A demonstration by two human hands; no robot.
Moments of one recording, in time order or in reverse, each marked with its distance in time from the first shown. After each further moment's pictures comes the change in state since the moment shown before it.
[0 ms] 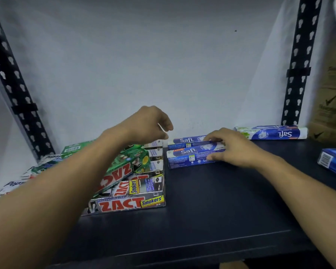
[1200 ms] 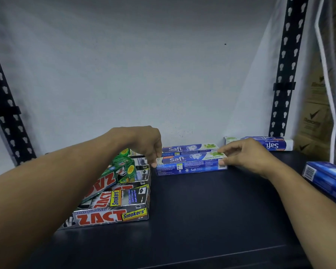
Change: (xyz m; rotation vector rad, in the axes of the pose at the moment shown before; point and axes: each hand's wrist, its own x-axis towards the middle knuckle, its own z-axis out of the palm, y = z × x) left_hand 0.061 -0.021 0.032 0.249 -0.443 0.039; right_hand -0.015 0.048 -0.033 0.323 0.064 0.312
